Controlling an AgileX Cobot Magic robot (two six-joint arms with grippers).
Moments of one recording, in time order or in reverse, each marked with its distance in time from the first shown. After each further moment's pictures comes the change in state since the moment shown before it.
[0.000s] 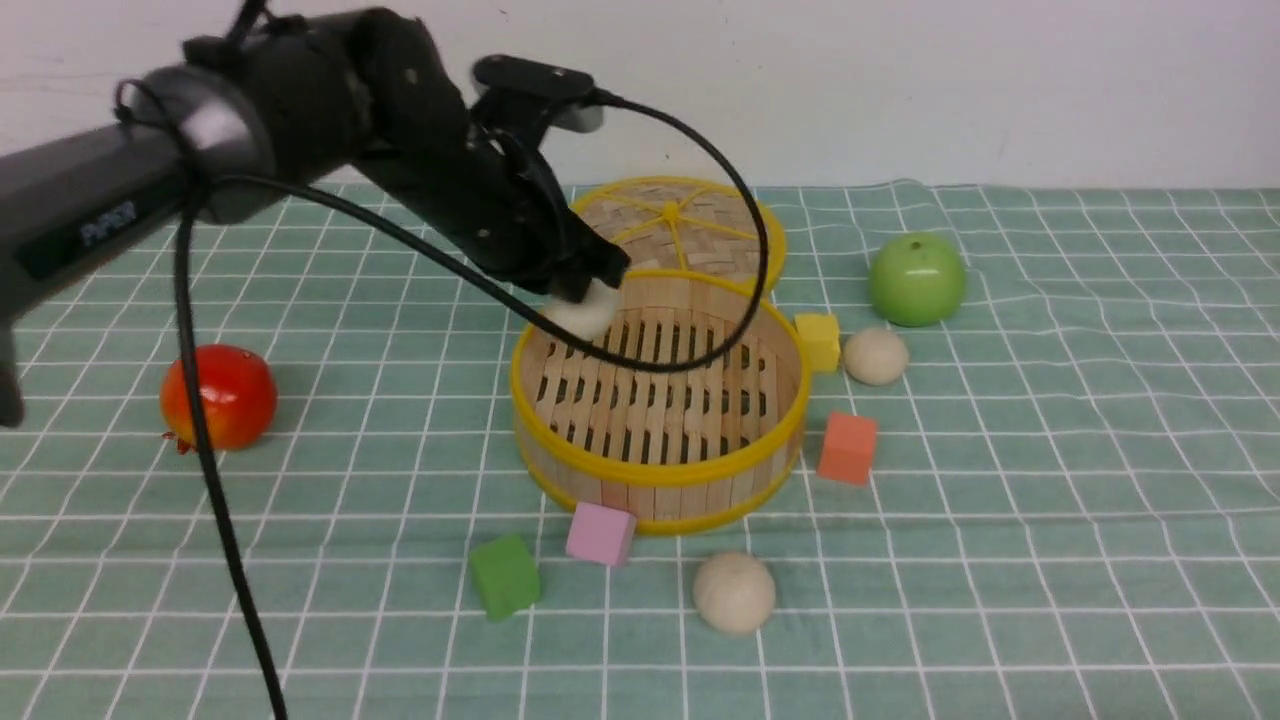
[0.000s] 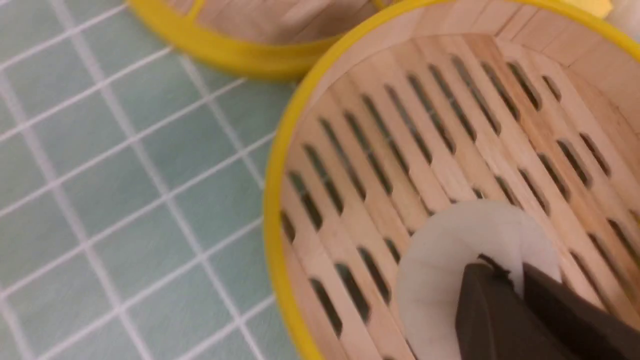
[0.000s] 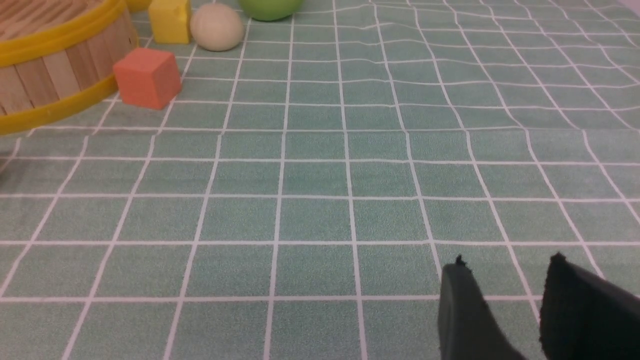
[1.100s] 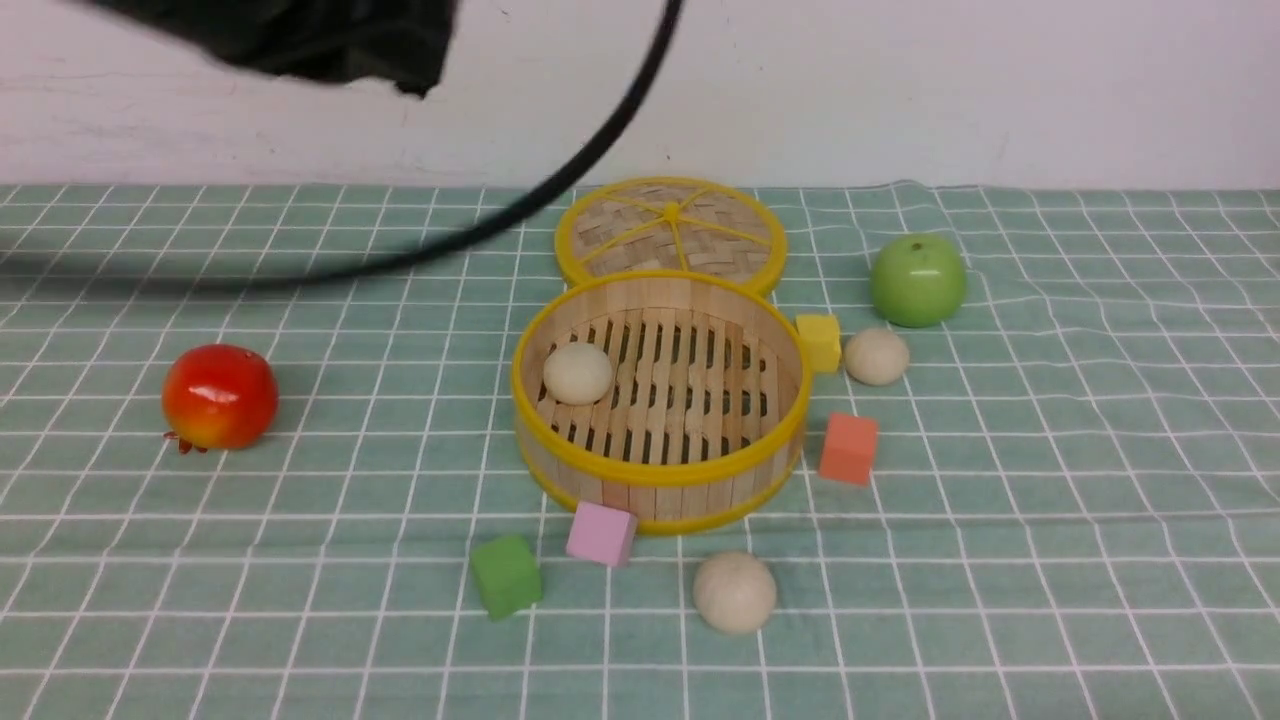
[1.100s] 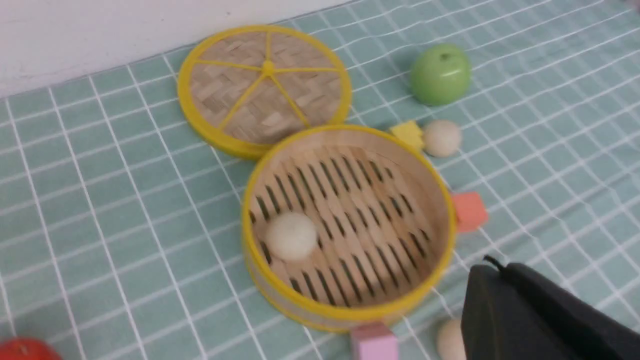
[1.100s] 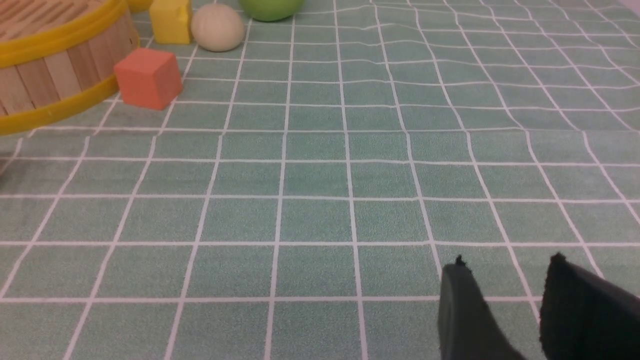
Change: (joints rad) right arm 0.000 0.000 0.000 0.000 0.000 0.000; left arm -0.004 -0.802 0.355 -0.009 0.092 -0.190
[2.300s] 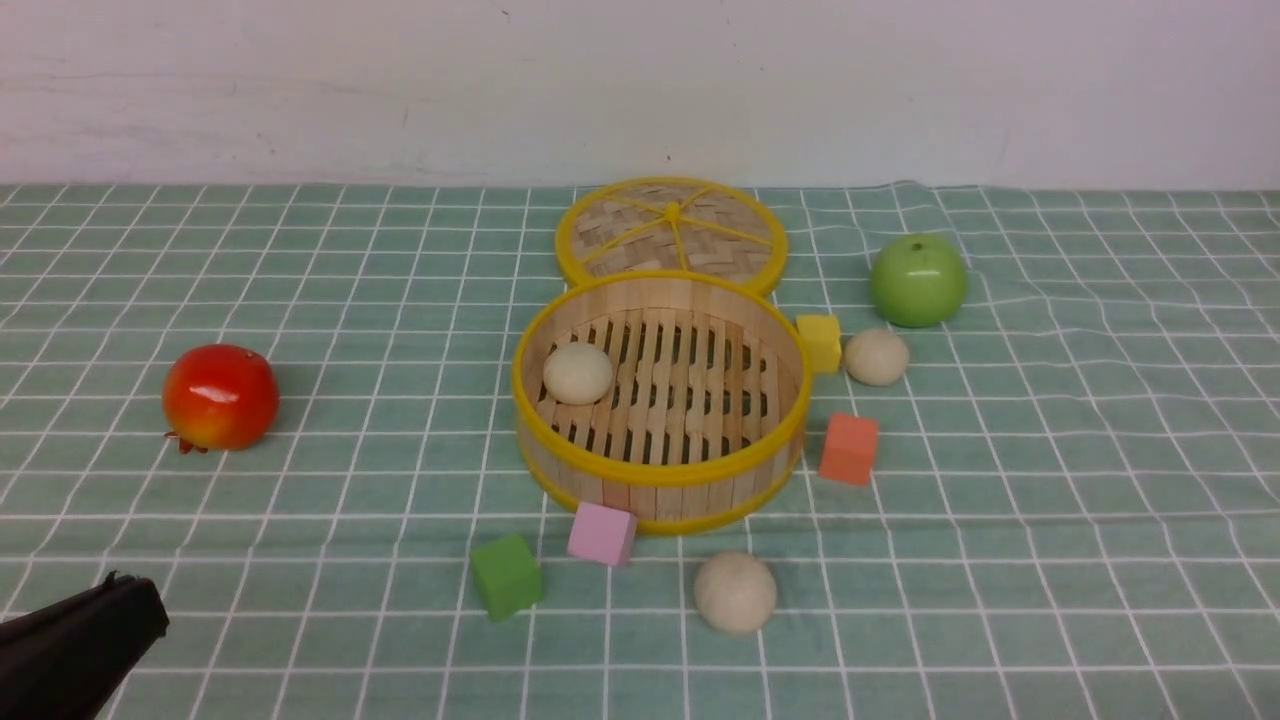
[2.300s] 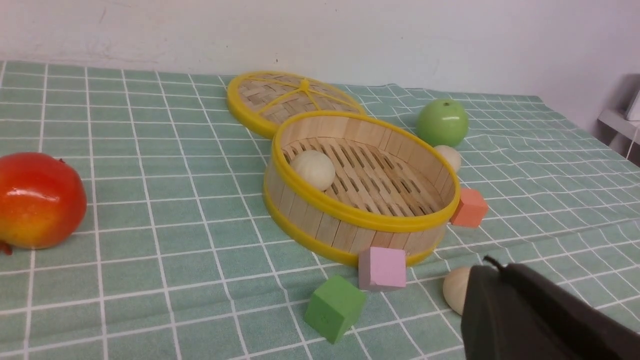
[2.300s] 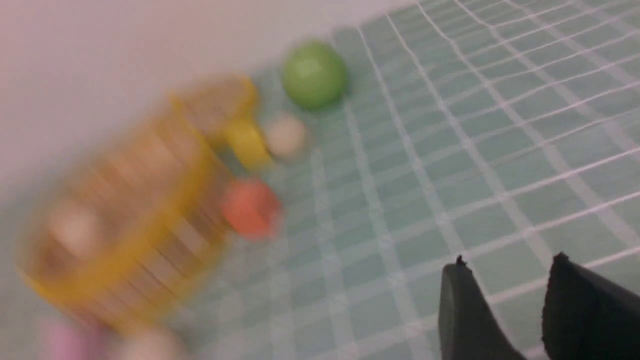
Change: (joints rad) right arm 0.000 0.000 0.006 0.327 -0.166 0.302; left arm 0.000 -0.949 1.163 -0.127 -0.609 0.001
